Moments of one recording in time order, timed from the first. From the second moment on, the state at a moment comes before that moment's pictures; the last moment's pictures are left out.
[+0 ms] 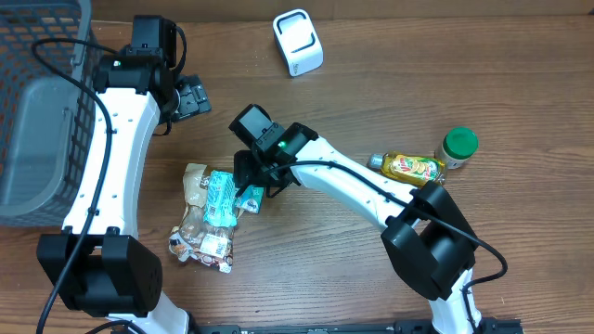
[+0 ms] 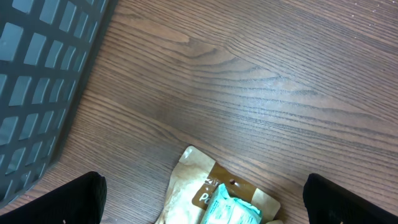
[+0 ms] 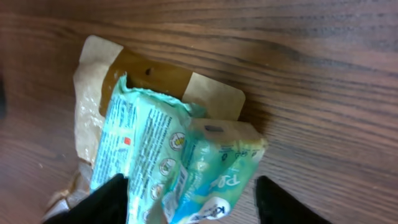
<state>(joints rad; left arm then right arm) -0.05 1.79 1.73 -1.16 -0.19 -0.44 0.82 2.09 1.66 -0.75 -0.17 0.76</state>
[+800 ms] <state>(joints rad) -0.05 1.79 1.73 -1.16 -0.19 -0.44 0.88 2.09 1.56 -0.65 -0.13 0.84</state>
